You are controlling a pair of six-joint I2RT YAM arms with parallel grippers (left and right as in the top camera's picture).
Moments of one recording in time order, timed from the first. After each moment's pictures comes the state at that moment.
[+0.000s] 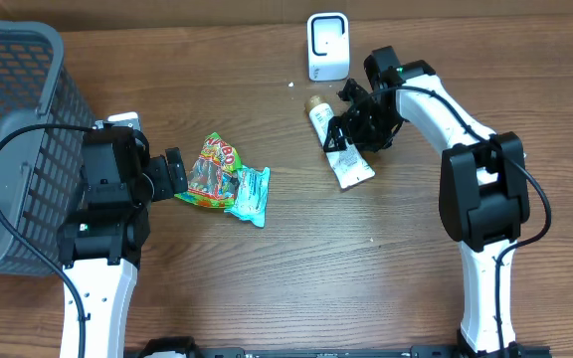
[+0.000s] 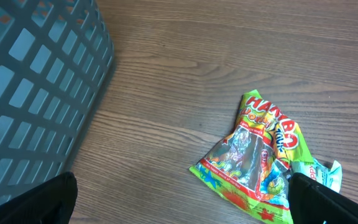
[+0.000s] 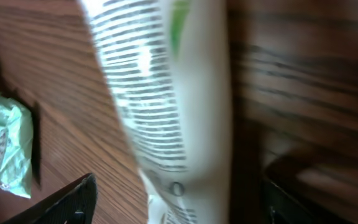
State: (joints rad) left arm 0.05 1.11 1.03 -0.74 -0.19 -0.10; right arm 0.28 2.32 1.84 -1.00 -0.51 -0.01
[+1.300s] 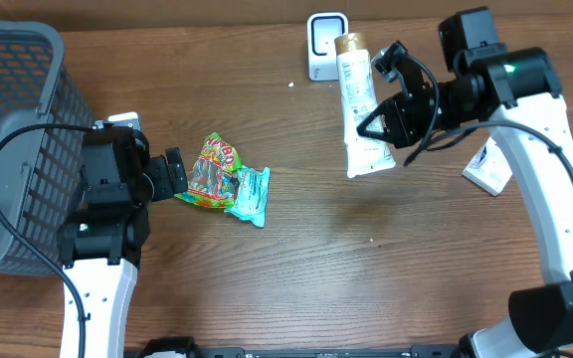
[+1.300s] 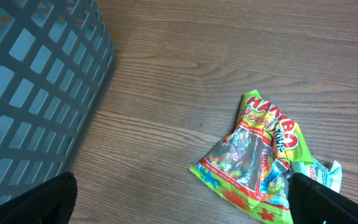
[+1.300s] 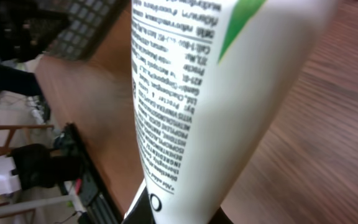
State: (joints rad) left arm 0.05 1.11 1.03 -0.74 -0.19 -0.10; right arm 0.21 1.72 1.80 -1.30 -0.75 -0.29
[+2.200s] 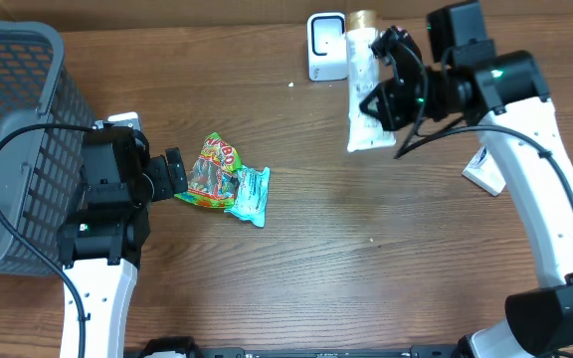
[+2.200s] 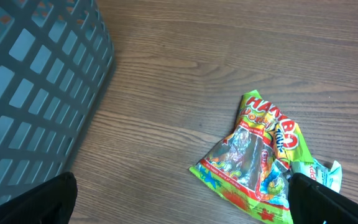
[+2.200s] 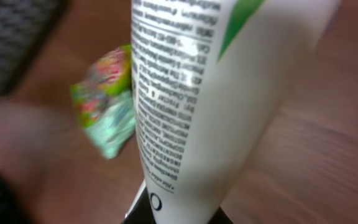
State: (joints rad) left arm 0.05 1.11 1.03 -0.74 -0.19 -0.10; right arm 0.28 1.72 1.80 -1.09 -0.41 -0.10
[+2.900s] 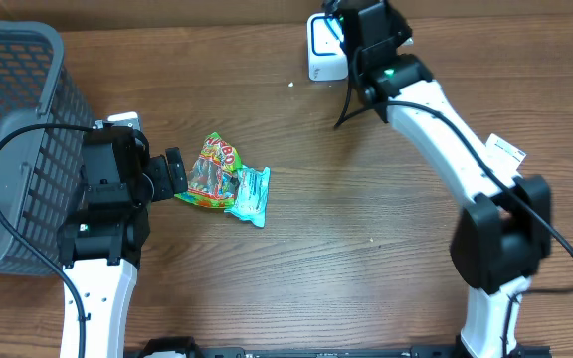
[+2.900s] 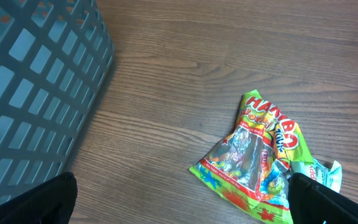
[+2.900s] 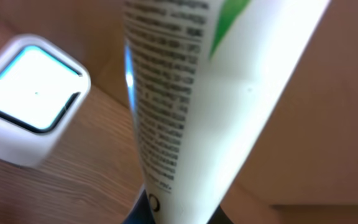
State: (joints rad) left arm 0.05 1.11 1.03 -0.74 -0.19 -0.10; right arm 0.43 2.08 1.83 -0.31 0.60 -0.61
